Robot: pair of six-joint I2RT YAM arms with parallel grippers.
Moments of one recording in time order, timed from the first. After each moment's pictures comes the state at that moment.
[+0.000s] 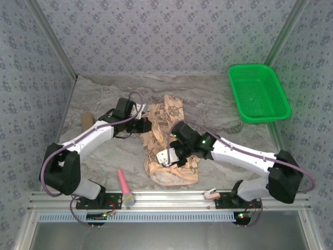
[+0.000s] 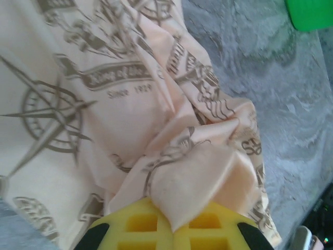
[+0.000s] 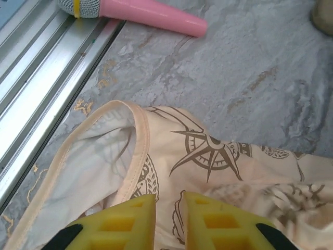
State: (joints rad) left arm -0.44 1.44 0.95 -0.39 0.47 -0.39; right arm 0.93 1.31 0.90 -0.48 -0.42 -1.00
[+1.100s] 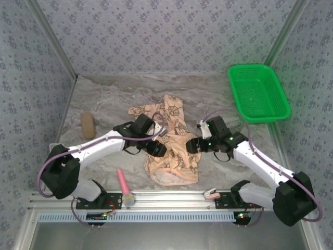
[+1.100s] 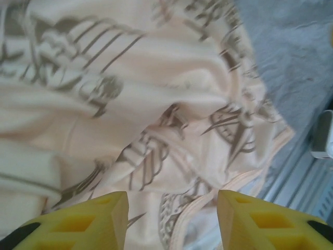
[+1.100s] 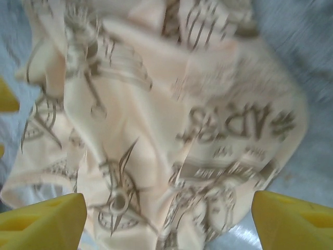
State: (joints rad) left arm -0.75 1.43 0.89 -0.53 0.40 -0.21; right arm 0.52 1.12 0.71 -0.58 -0.30 0.31
